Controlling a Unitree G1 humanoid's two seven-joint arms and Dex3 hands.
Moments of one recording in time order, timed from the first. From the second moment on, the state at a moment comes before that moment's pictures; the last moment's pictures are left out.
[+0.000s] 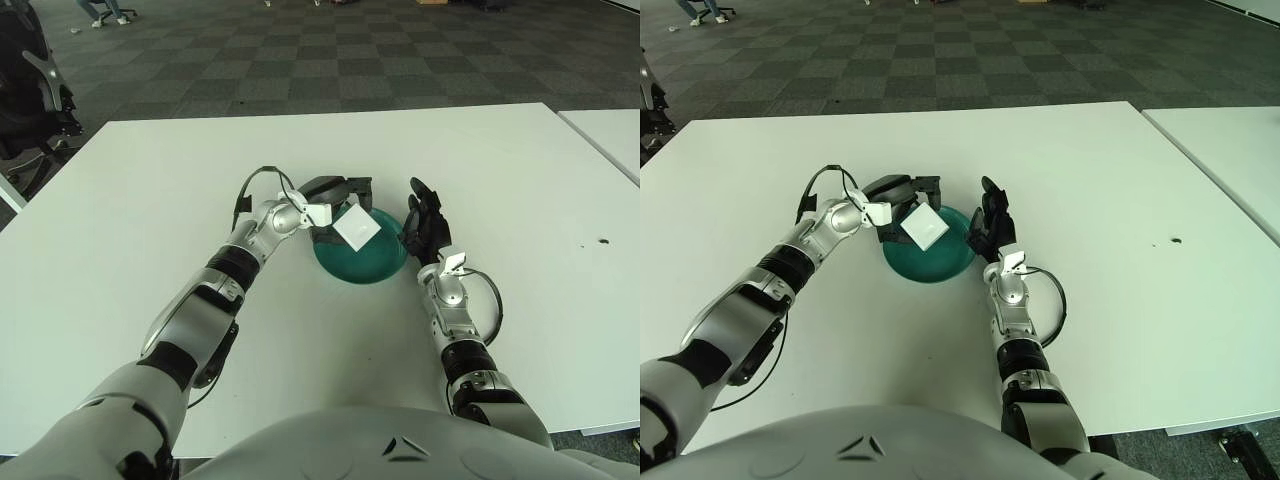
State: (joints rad) left arm -0.69 0.18 -0.42 0.81 0.52 -0.54 -0.21; right arm -0.20 0.09 -0.07 0.68 -0.03 -0.49 -0.02
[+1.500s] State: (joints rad) left arm -0.74 0.28 -0.50 0.75 0.65 -0.57 -0.27; right arm -0.20 0.10 -0.05 0.68 -0.05 -0.50 -0.03
